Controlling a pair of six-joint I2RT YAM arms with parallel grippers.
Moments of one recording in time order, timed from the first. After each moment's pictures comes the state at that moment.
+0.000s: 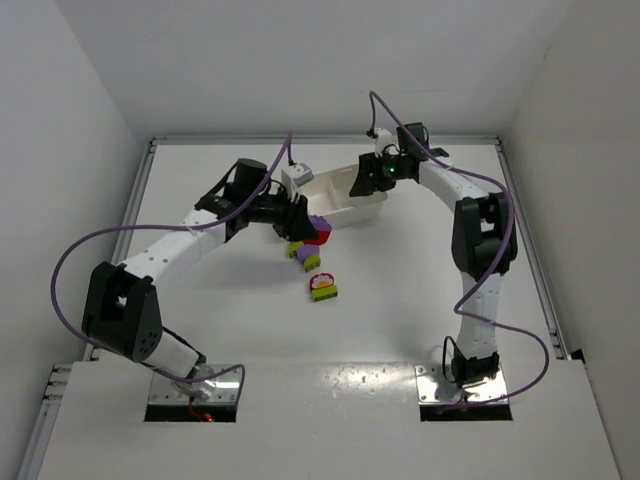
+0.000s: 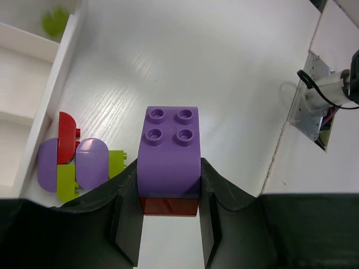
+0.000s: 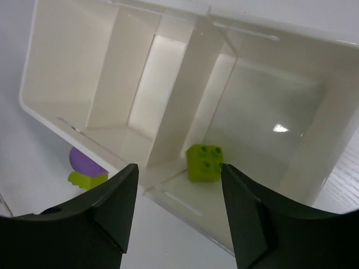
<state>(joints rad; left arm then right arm) -0.43 1.48 1.14 -0.32 0.73 0.03 0.19 2.14 1.68 -0.41 -0.67 -0.05</state>
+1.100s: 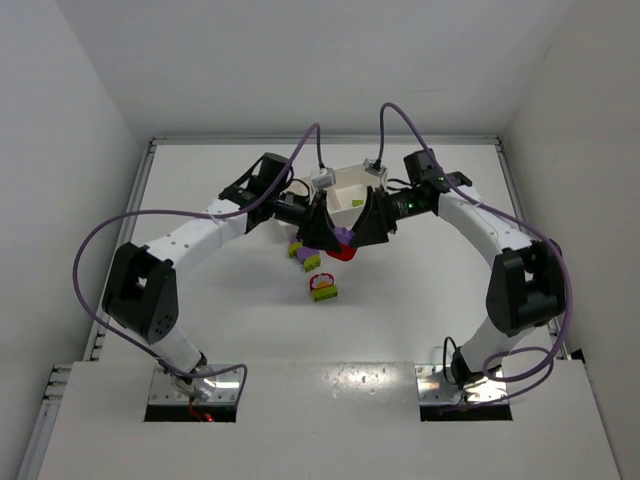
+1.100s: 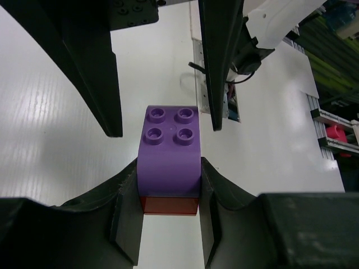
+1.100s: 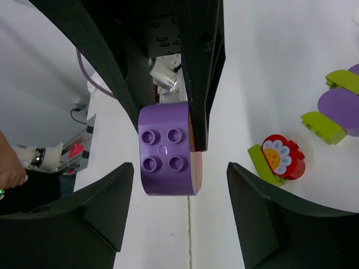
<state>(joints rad) -0.51 1.62 1.27 -0.33 1.15 0.07 0.27 1.66 1.27 -0.66 -1.34 -0.29</state>
